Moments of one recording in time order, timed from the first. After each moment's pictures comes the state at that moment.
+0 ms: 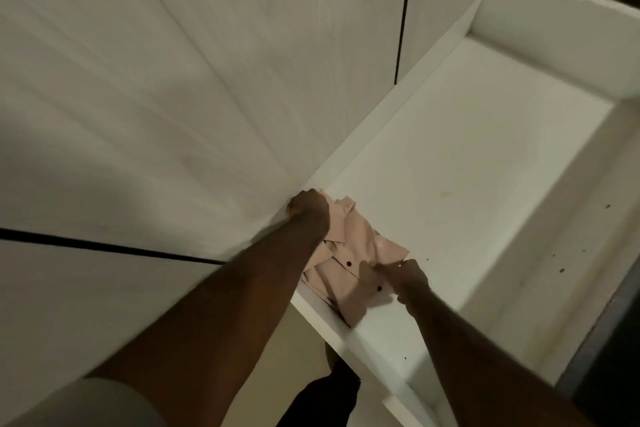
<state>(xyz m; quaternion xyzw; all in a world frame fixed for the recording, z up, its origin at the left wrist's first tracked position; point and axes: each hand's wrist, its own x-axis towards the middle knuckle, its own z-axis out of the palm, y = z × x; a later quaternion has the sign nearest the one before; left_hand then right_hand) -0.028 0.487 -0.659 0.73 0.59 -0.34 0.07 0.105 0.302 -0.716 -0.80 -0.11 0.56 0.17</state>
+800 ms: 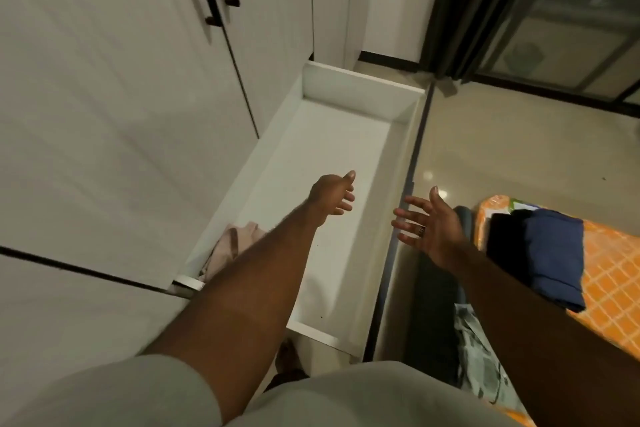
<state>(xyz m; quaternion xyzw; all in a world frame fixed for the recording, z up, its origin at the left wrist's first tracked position) 0.148 0.307 -0.431 0.62 0.44 -0.01 0.65 0.268 0.091 -0.427 -0.64 0.00 0.48 0.60</state>
